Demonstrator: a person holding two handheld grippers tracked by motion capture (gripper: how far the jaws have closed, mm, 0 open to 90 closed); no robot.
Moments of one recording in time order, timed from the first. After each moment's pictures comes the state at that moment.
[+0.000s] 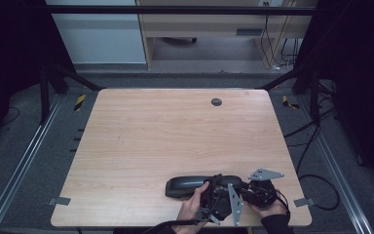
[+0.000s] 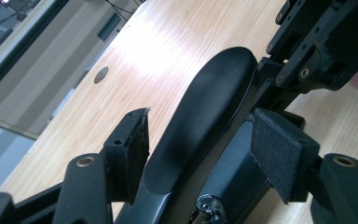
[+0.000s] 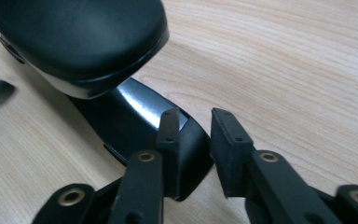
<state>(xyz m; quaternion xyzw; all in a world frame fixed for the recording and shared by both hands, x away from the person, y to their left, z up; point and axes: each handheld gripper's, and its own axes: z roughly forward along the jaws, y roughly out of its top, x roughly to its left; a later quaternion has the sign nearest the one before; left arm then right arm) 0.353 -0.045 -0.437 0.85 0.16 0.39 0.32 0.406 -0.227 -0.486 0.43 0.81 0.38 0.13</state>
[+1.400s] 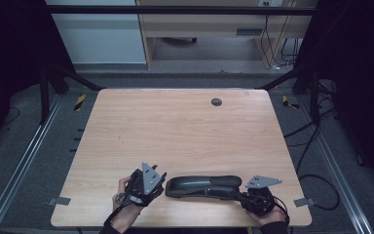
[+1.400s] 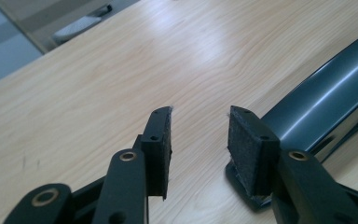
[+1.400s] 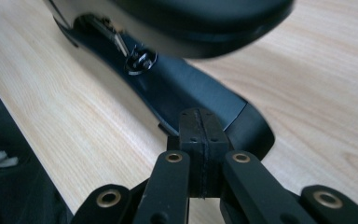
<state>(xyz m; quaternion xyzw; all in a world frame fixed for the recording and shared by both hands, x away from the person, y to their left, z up) 0.386 0.142 -0.426 0.80 0.36 0.32 0.35 0.387 -0.218 -0.486 0.40 0.82 0.39 0.09</state>
